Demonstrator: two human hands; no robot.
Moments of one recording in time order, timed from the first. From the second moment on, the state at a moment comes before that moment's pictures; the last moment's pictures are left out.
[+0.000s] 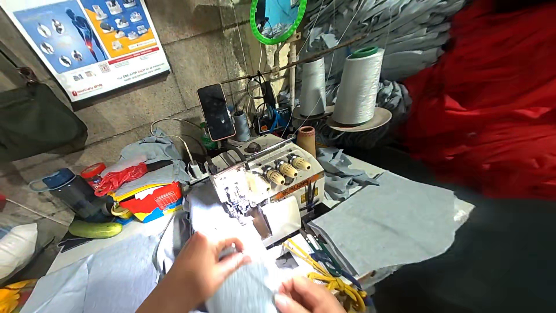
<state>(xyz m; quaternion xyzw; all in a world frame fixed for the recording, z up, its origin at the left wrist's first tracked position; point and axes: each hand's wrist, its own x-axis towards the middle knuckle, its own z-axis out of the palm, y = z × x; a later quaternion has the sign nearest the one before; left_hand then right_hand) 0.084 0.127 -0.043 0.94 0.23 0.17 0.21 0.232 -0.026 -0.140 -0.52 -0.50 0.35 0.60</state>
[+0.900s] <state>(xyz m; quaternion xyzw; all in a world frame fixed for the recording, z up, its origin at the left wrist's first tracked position) 0.102 0.176 -0.108 0.91 0.21 0.34 0.06 0.271 0.029 -0.161 -0.62 -0.46 0.42 0.47</state>
